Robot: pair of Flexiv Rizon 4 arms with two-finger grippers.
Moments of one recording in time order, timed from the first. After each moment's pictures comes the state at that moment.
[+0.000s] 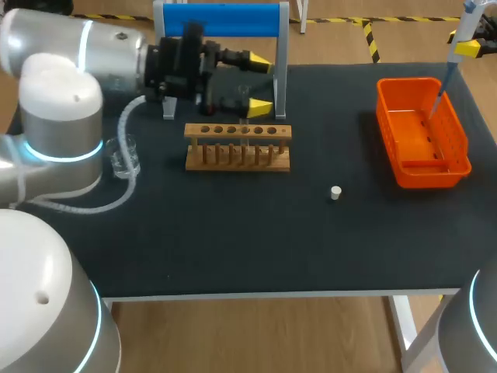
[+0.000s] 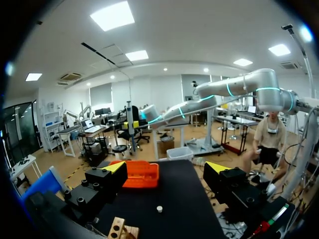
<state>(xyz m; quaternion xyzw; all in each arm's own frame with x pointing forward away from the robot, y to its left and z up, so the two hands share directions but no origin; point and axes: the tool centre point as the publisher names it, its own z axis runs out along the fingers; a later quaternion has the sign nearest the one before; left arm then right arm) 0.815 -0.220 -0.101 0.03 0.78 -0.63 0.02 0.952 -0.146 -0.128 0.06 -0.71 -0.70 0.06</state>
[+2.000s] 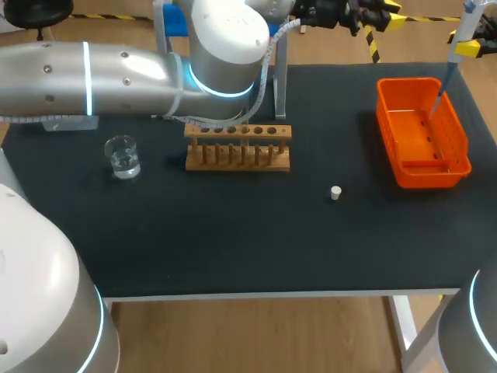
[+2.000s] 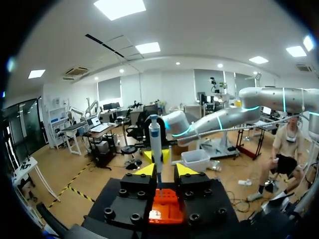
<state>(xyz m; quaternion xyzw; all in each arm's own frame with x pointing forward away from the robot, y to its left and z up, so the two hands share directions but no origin) 0.926 -0.430 -0.049 -0.01 0.79 -0.61 0.04 0.953 -0.146 -0.128 0.06 -0.71 -0.70 0.06</state>
